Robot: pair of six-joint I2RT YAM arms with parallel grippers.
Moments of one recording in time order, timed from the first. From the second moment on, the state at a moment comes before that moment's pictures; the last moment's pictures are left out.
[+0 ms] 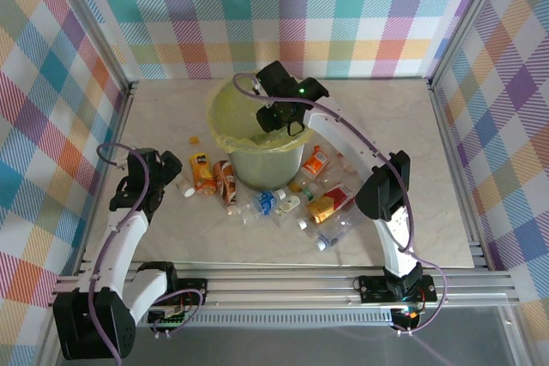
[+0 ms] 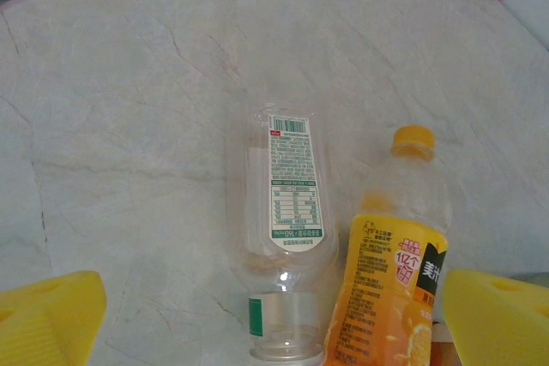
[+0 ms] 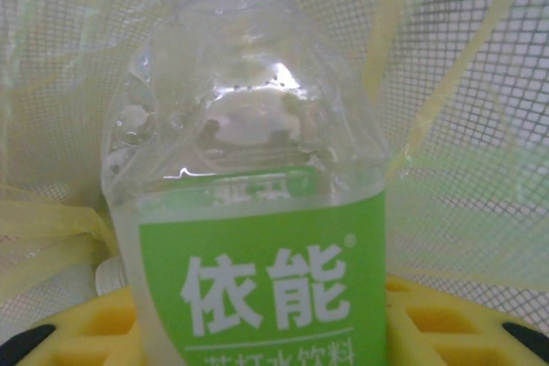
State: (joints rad) left arm 0.04 0.96 0.64 -0.41 -0.22 -0.68; right arm 0.73 2.12 2.25 -1.11 0.14 0.06
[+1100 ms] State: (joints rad) left arm 0.09 1.12 0.62 -0.31 -0.22 -0.69; right arm 0.73 2.24 2.27 -1.10 0.20 -0.01
